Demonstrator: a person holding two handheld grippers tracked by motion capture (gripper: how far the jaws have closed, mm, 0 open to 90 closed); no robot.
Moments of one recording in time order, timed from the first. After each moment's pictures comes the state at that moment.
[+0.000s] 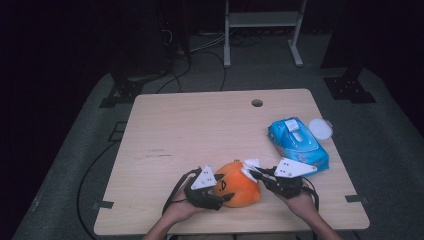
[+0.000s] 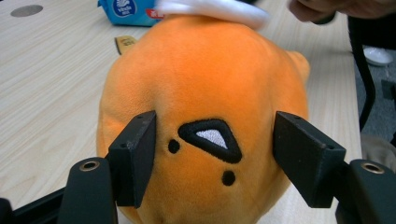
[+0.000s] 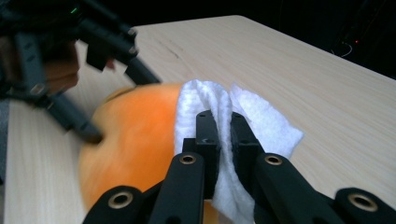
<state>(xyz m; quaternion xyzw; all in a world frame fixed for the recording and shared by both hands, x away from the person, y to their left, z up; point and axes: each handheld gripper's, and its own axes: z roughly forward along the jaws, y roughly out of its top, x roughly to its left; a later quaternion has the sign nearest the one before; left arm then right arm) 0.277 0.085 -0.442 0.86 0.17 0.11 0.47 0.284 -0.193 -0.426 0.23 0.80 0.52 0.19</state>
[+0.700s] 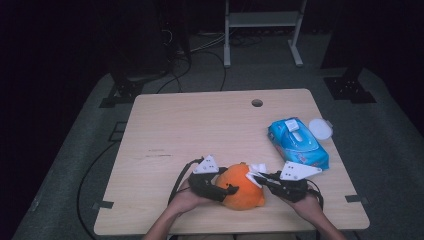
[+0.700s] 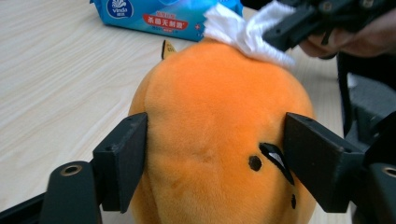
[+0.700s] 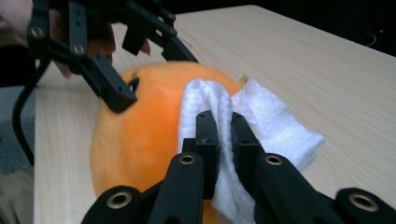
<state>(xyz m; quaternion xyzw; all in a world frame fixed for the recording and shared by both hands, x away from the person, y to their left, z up) 0.303 0.078 -0.436 0.85 0.20 0.05 0.49 0.278 -0.207 -0.433 0.22 0.81 0.52 0.15</state>
